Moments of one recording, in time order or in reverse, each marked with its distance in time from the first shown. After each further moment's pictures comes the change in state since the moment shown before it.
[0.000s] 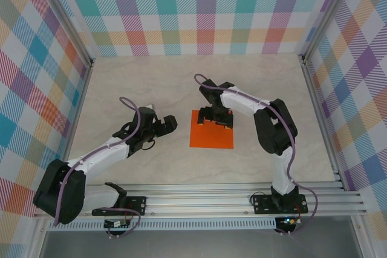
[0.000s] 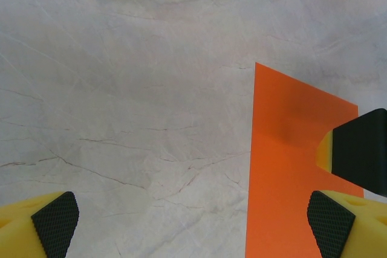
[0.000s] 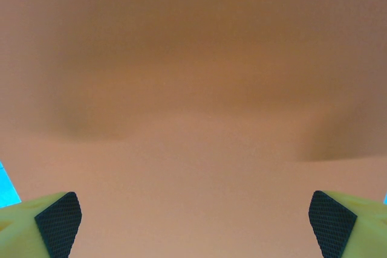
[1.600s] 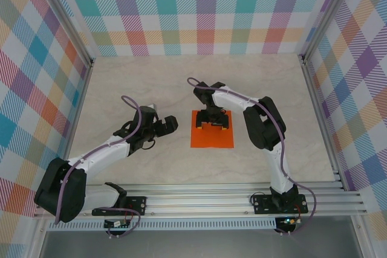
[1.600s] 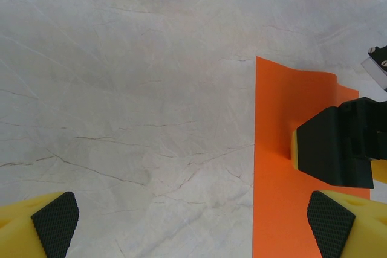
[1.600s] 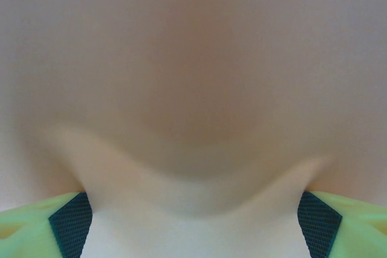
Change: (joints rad) left arm 0.000 0.011 0.020 -0.027 0.010 0.028; right arm 0.025 0.134 0.115 -0.080 0.023 -0.057
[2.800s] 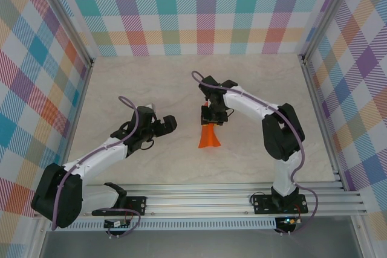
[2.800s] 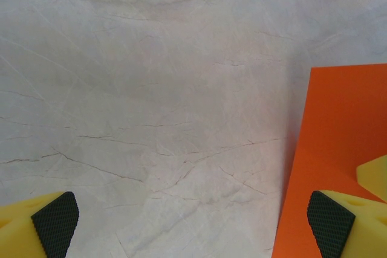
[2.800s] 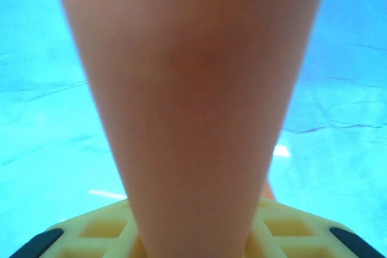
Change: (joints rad) left arm 0.000 -0.051 0.000 -0.031 -0.004 -0.005; right arm 0.000 -0.262 -0.137 0.090 -0.164 -0.084
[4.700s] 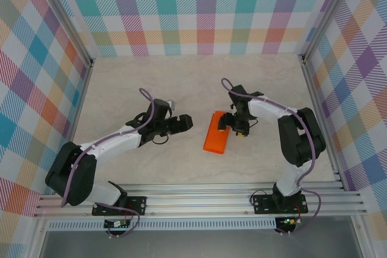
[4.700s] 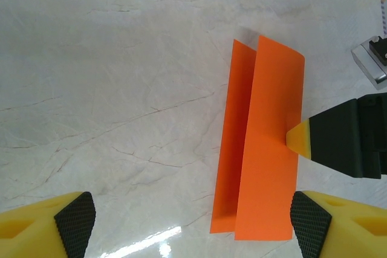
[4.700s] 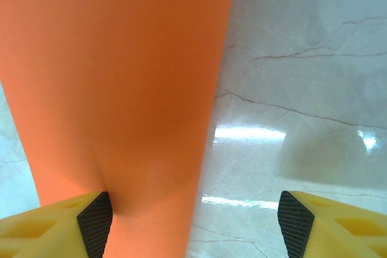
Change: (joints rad) left arm -0.109 0.216 0.164 0.013 0.196 -0.022; right arm -0.230 -0.145 -0.397 0.185 -0.064 -0.026
